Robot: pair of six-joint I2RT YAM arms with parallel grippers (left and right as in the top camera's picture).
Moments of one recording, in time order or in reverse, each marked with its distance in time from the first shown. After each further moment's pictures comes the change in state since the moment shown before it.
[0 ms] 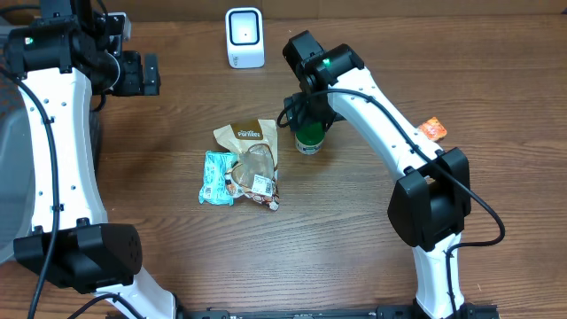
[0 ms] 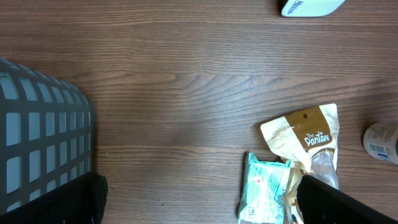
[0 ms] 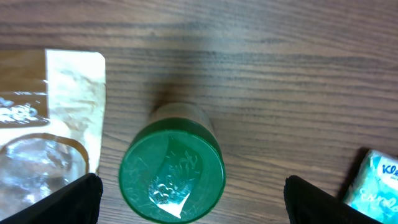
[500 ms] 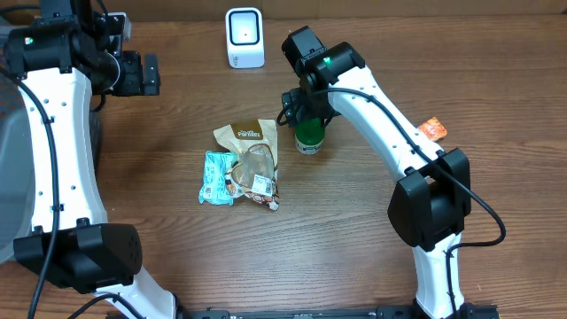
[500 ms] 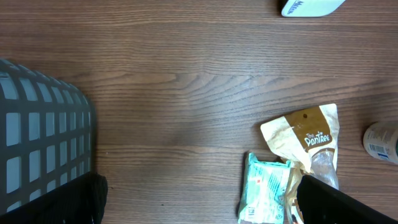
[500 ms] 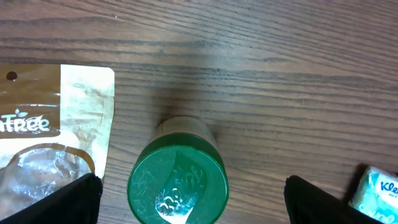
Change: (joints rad) left arm 0.000 0.000 0.000 0.000 0.000 0.000; right arm 0.000 0.000 0.000 0.041 0.000 -0.023
